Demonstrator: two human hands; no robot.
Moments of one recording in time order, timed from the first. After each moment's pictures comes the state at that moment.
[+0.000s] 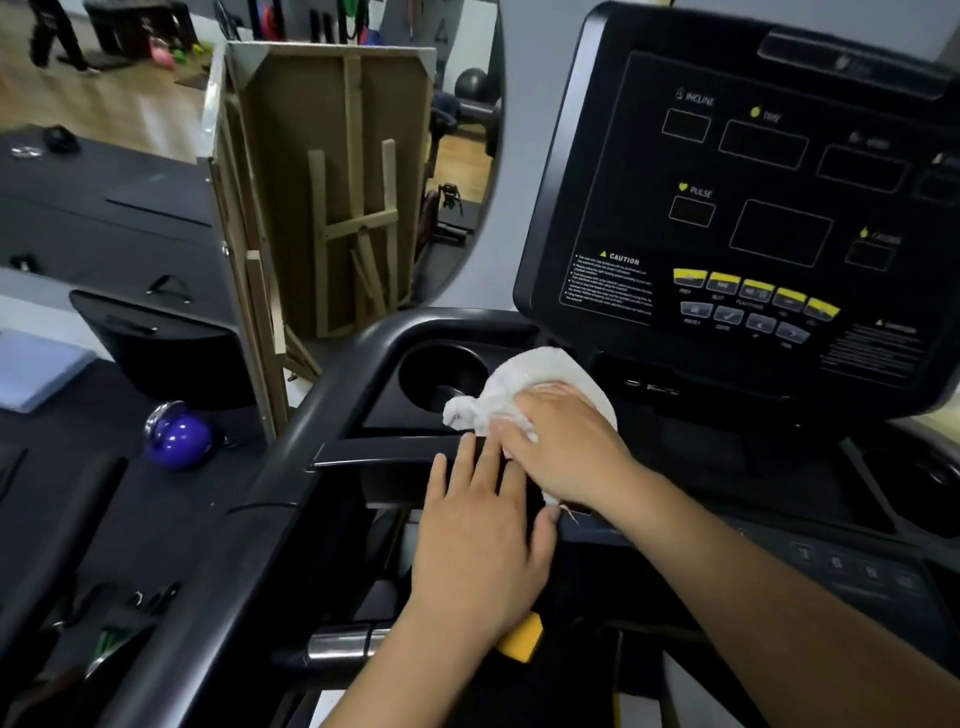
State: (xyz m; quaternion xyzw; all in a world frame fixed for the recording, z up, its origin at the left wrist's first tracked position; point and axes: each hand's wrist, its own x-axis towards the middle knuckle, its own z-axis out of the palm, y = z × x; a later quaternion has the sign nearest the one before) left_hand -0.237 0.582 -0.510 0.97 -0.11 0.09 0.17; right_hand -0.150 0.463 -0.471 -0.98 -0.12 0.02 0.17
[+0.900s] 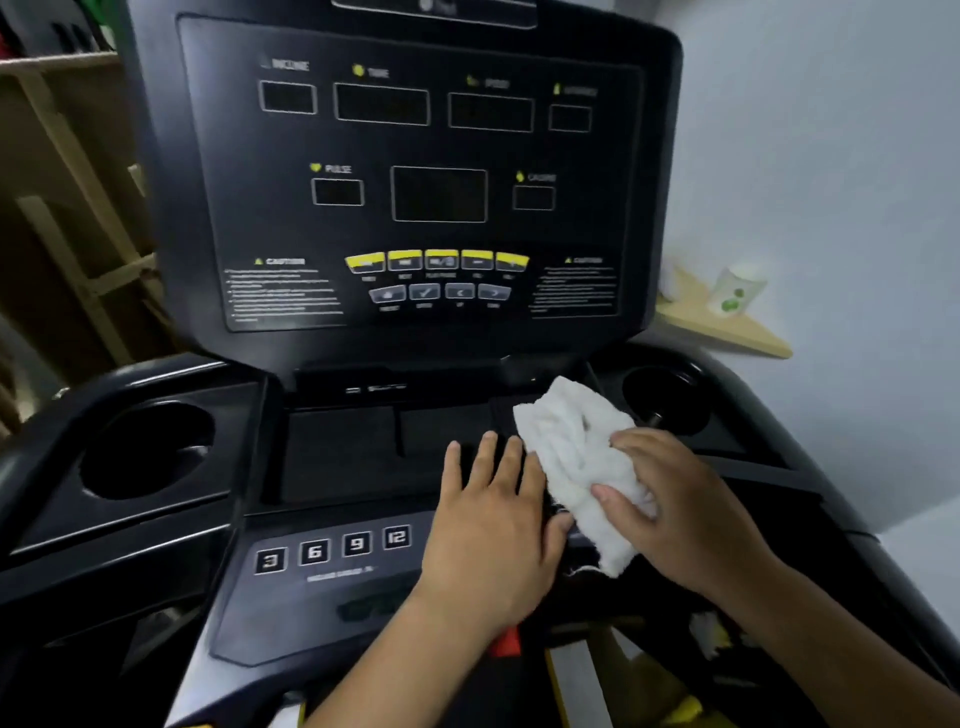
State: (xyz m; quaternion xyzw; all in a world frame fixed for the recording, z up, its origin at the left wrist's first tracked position) left_hand -0.231 0.359 -0.504 0.93 -0.35 0.06 0.08; right_hand -0.296 0.171 -0.473 -0.97 0.03 -0.18 0.15
